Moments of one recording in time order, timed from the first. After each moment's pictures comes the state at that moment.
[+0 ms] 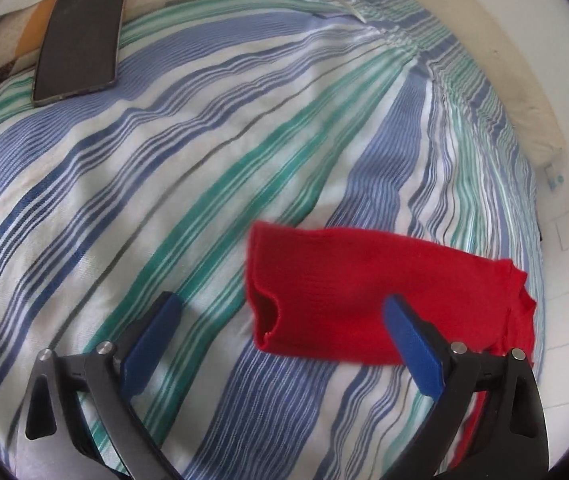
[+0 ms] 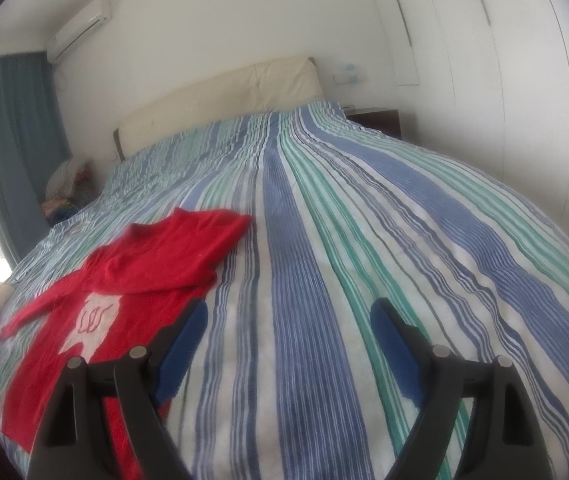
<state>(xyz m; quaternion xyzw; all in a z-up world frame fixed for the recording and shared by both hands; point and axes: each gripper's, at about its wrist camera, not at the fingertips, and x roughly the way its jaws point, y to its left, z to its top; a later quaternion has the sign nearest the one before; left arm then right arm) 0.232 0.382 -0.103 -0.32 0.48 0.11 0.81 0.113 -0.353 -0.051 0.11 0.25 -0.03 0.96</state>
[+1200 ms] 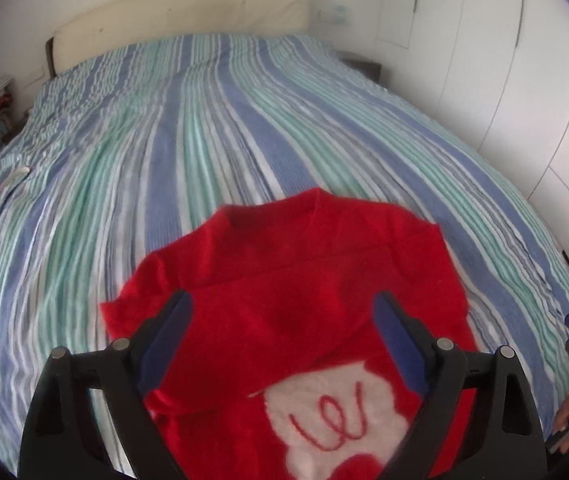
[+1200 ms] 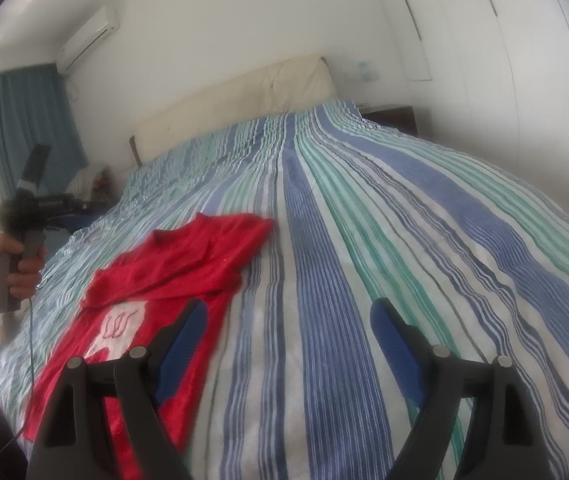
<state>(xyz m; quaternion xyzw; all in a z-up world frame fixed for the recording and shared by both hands) 0.333 -0.031 0.029 0.05 0.40 -0.16 0.90 0.108 -0.351 -0.046 0.14 0.24 0.00 0.96</state>
